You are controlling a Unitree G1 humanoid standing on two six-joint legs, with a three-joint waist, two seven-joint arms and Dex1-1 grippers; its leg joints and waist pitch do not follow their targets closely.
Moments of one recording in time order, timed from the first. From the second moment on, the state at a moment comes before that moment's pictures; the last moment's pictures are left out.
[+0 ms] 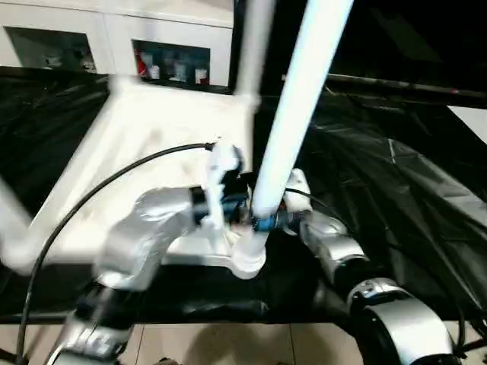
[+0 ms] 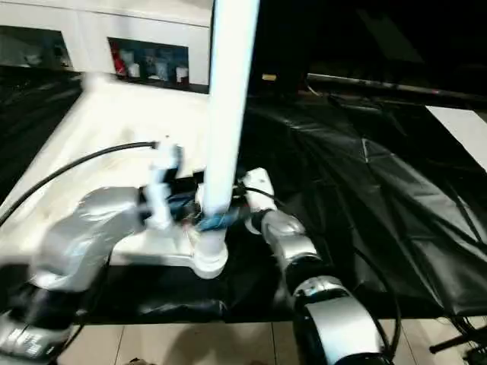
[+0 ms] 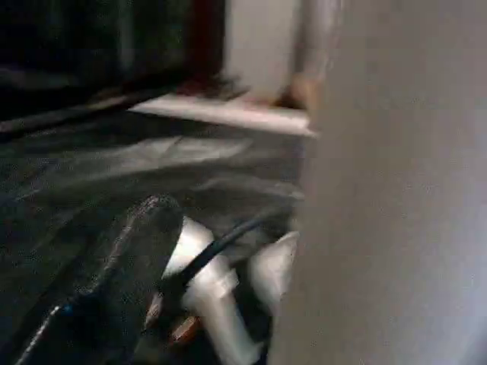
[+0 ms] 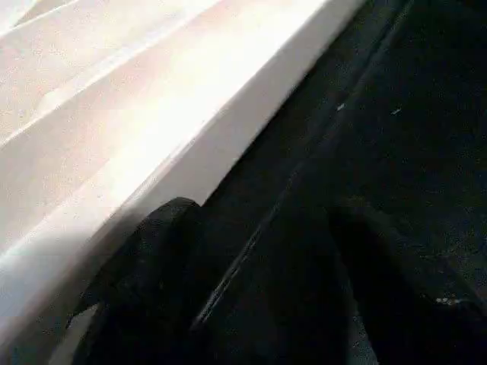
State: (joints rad) left arm -0.49 0.28 -0.22 0.03 -0.32 0.38 -0.88; right arm -0.75 -0.01 -0.01 1.16 0.02 -0.14 0.41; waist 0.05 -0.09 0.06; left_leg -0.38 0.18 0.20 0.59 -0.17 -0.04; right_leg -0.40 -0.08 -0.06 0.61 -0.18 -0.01
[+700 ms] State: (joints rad) left arm -0.38 0.49 -0.28 0.09 -0.20 0.34 -1.00; right arm -0.58 -0.31 0.09 0.80 0.03 -0.08 0.86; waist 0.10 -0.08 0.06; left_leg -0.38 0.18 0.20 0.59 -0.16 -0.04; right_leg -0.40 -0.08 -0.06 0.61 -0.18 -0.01
